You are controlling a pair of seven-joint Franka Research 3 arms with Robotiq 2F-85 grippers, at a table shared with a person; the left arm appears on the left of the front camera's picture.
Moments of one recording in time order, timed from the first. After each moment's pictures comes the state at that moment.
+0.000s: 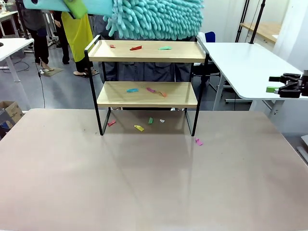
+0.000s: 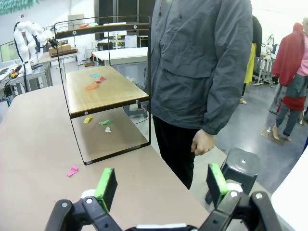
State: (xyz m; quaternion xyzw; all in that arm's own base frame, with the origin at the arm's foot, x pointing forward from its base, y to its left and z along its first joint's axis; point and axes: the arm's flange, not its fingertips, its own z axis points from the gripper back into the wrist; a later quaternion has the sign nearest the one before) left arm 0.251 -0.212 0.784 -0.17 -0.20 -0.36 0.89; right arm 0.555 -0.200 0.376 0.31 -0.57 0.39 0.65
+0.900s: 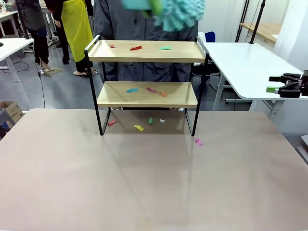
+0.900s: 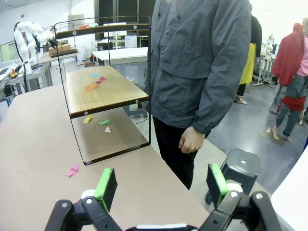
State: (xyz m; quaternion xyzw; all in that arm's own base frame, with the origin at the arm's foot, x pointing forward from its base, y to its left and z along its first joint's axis) left arm 0.210 -0.375 0.785 -0.18 -0.27 -0.12 0.94; right arm 0.555 -0.200 0.376 0.31 -0.57 0.39 0.65
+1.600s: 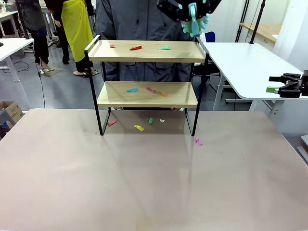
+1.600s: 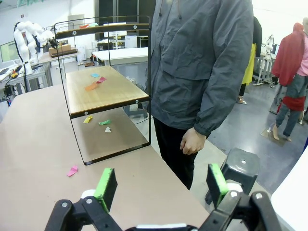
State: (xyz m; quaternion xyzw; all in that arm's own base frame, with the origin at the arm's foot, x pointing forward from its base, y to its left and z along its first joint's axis) left arm 0.318 -0.465 0.725 -0.15 -0.31 -0.05 0.94; right arm 0.555 -0.200 0.376 0.31 -0.57 0.39 0.65
